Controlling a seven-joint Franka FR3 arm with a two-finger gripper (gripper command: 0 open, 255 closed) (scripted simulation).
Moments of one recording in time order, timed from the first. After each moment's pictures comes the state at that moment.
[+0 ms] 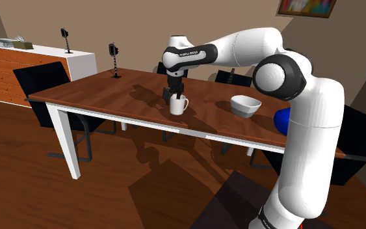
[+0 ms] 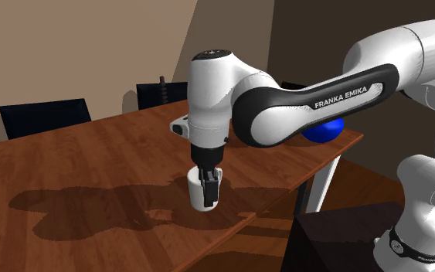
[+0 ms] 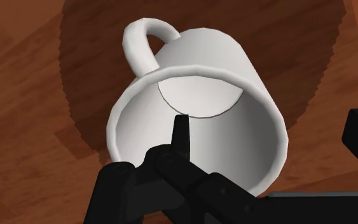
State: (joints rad) arm 0.00 0.25 -0.15 -1.60 -0.02 1.90 -0.19
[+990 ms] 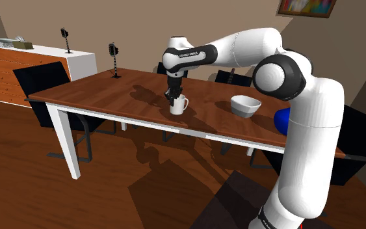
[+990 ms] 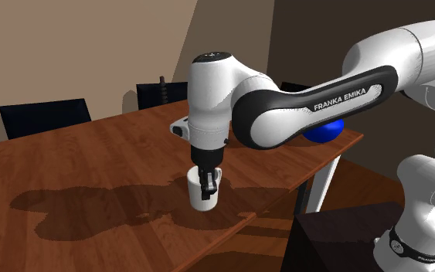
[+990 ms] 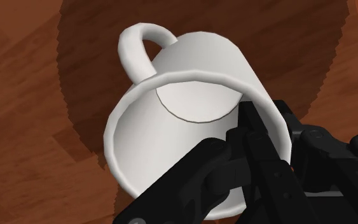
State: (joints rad) arm 0.00 0.25 -0.15 -1.61 -0.02 1.91 -0.19
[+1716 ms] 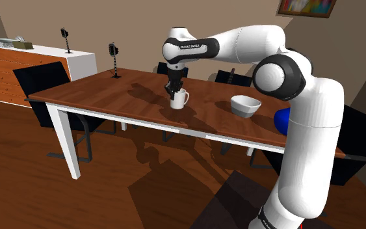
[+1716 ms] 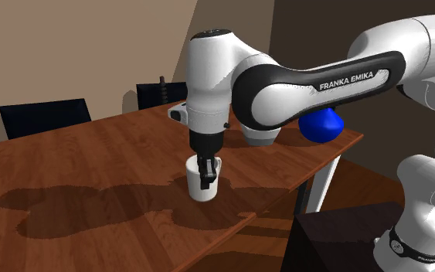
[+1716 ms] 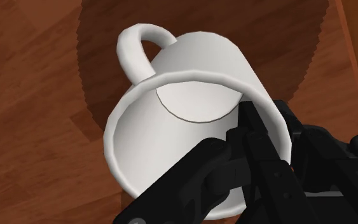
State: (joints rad) arm -0.01 0.25 -0.15 -1.51 -0.02 1.82 -0.20
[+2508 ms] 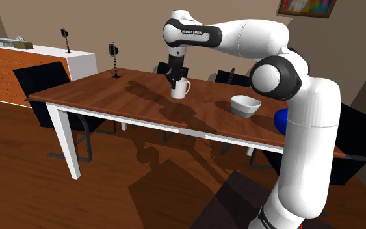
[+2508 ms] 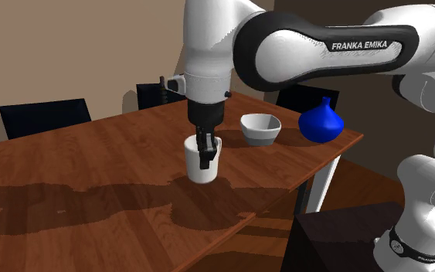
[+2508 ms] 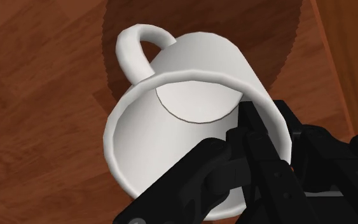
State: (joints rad) arm -0.01 0.27 -0.15 -1.31 -0.02 1.65 -0.20
